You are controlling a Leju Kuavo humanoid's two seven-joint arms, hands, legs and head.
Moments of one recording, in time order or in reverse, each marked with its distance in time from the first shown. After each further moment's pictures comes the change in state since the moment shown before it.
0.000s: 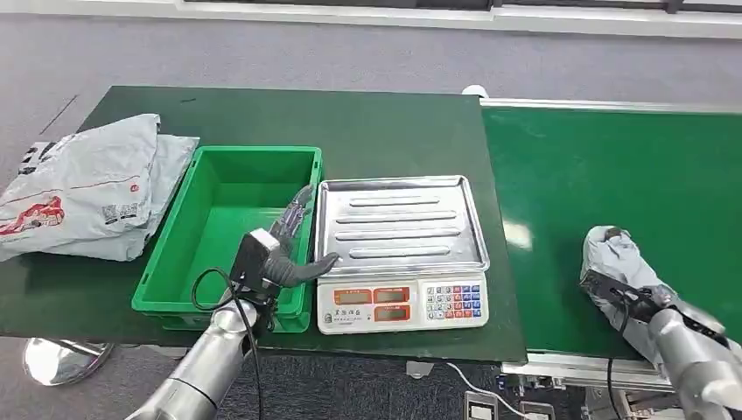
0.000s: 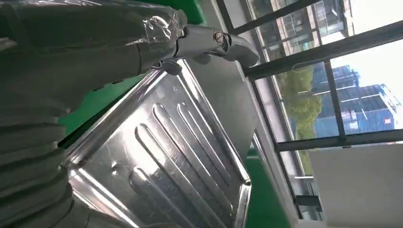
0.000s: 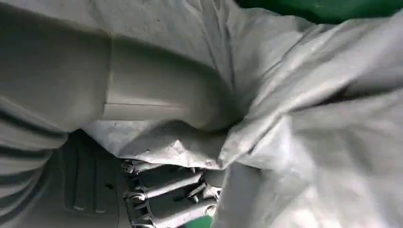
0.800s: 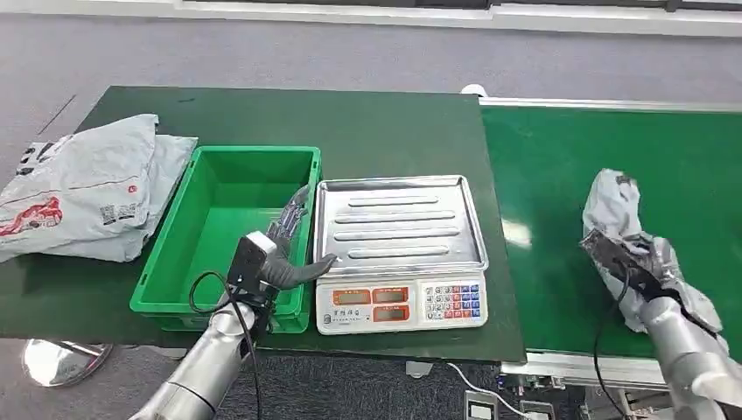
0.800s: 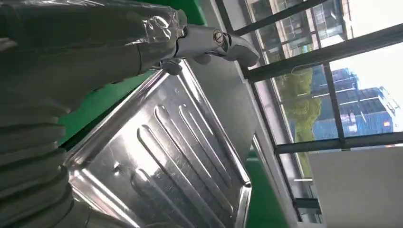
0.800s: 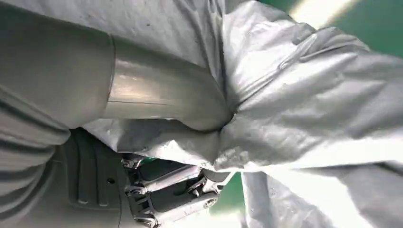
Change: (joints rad) left arm 0.022 0.009 0.000 -0.028 0.002 0.010 0.000; right arm -0.008 0.041 -0.033 -0.080 -0.263 -0.458 -0.412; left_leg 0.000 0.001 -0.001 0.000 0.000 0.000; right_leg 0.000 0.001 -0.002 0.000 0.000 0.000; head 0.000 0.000
